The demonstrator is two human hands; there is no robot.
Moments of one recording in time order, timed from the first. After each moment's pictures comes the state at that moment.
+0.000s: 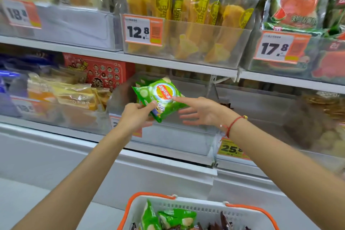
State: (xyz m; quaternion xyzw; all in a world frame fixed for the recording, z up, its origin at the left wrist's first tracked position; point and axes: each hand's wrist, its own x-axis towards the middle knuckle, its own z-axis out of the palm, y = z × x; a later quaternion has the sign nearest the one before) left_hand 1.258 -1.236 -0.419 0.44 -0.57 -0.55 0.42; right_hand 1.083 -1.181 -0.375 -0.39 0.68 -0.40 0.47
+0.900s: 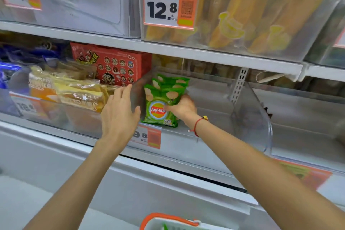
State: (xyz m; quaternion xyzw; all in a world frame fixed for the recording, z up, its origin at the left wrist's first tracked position) left_hand 1.301 -1.321 -0.464 0.58 -0.73 0.02 0.36; right_hand 1.126 -1.332 -0.458 -0.51 0.76 -0.36 0.19
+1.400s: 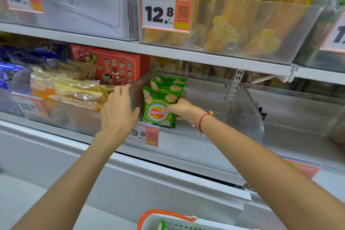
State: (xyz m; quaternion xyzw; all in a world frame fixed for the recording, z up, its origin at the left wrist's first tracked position) left_hand 1.302 -1.320 -0.454 0.59 -0.74 0.00 0.33; right_hand 1.125 -1.326 -0.443 -0.48 0.72 -0.33 0.36
